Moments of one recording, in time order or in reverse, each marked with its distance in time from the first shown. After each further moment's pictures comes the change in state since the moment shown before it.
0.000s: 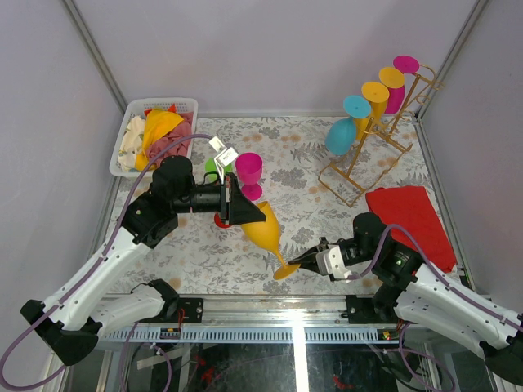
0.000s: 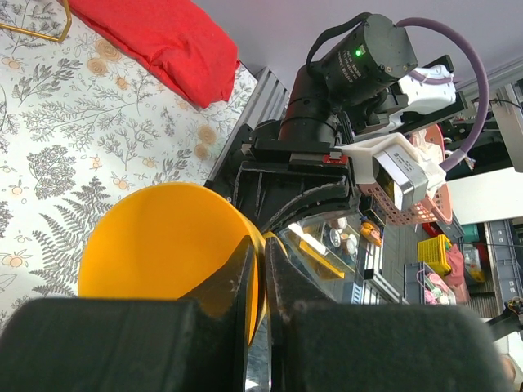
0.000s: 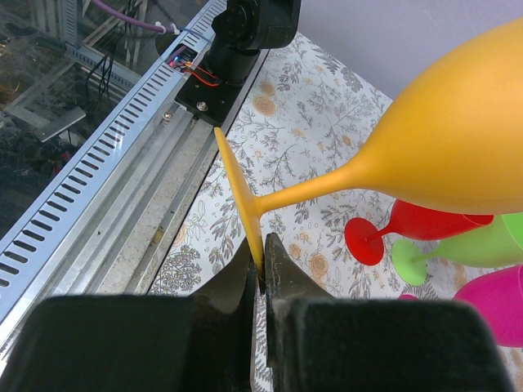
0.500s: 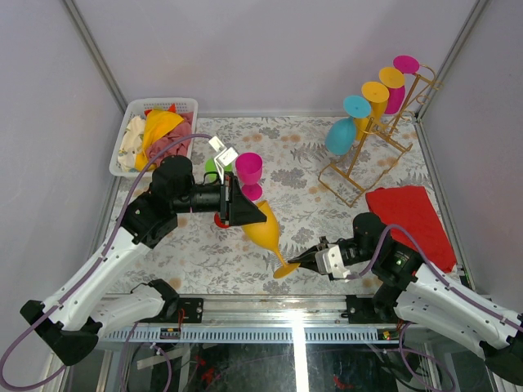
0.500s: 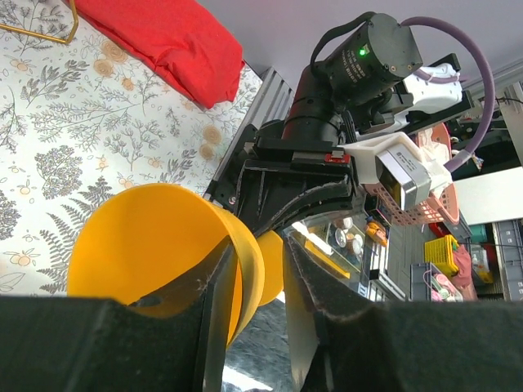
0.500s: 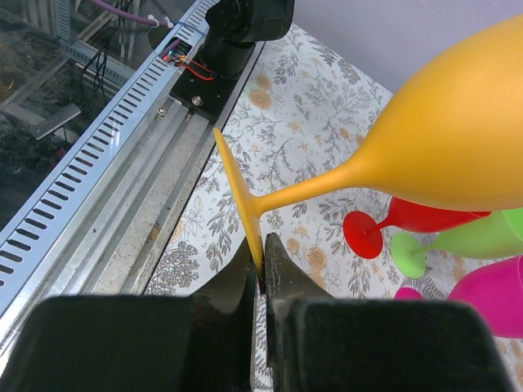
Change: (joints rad) left arm 0.000 0.000 0.011 -0.020 -0.011 0.016; right arm 0.000 0.003 0.001 -0.001 0.018 0.003
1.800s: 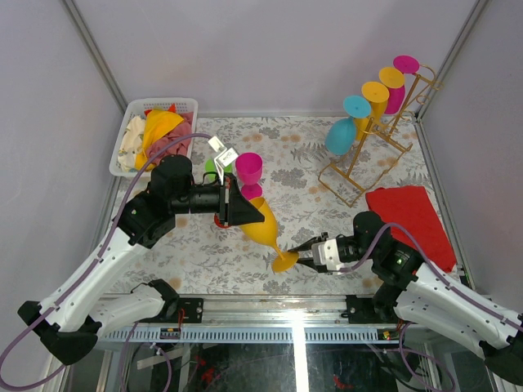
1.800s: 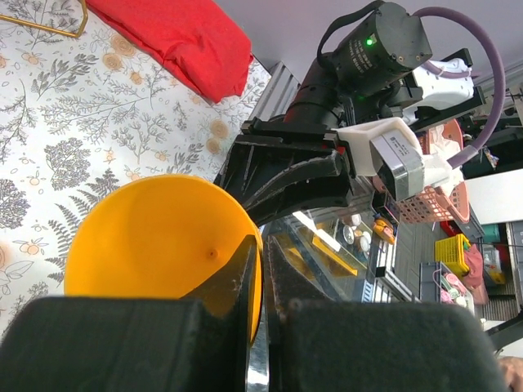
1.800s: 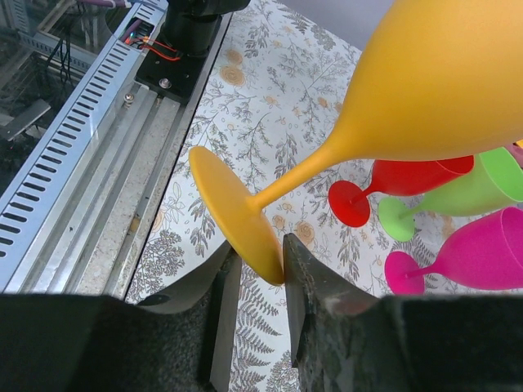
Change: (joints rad) left arm -0.008 0.002 0.047 -0.079 -0.034 0.040; right arm -0.003 -0.008 0.013 -0.010 0.105 0.051
